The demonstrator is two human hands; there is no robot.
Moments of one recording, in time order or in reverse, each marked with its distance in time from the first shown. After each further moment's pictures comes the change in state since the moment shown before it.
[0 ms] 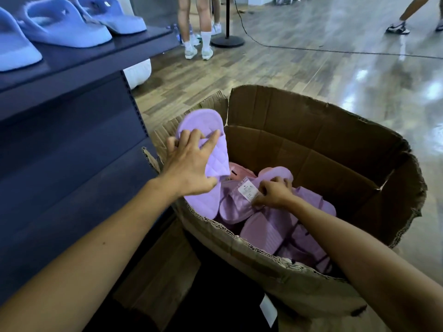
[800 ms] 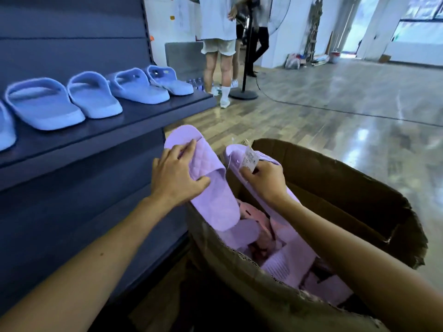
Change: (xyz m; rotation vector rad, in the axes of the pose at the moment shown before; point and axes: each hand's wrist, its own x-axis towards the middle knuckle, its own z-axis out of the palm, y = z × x) left_hand -0.034 -0.065 -0.057 -0.270 0.327 -0.329; right_hand -0.059 -0.135 -0.109 0.378 0.704 -0.374
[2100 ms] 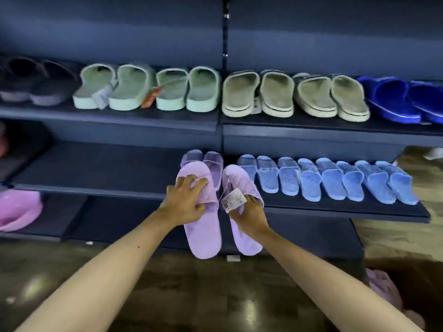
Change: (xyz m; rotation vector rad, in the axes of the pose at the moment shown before) left_hand -0.345 -0.119 -0.667 0.306 -0.255 -0.798; right_hand -0.243 -0.647 -0.176 0.074 -1.001 -0.545
